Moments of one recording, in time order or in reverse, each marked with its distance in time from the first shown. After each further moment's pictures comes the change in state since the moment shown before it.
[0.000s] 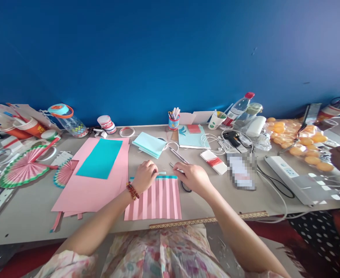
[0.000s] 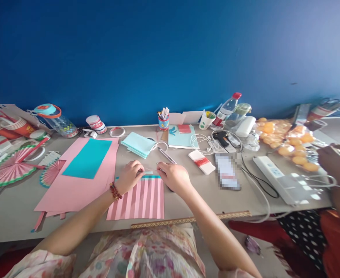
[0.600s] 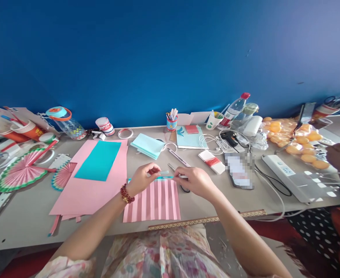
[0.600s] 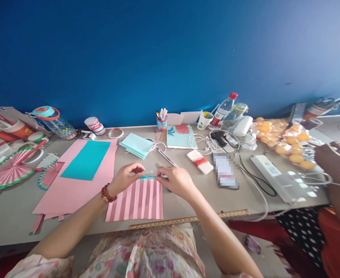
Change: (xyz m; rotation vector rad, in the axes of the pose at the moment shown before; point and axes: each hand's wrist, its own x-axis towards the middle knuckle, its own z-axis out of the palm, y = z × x) left_hand -0.003 0.022 -0.028 -0.491 -0.081 -0.015; right_hand -0.014 0.000 -0.019 0.138 -0.061 -0.059
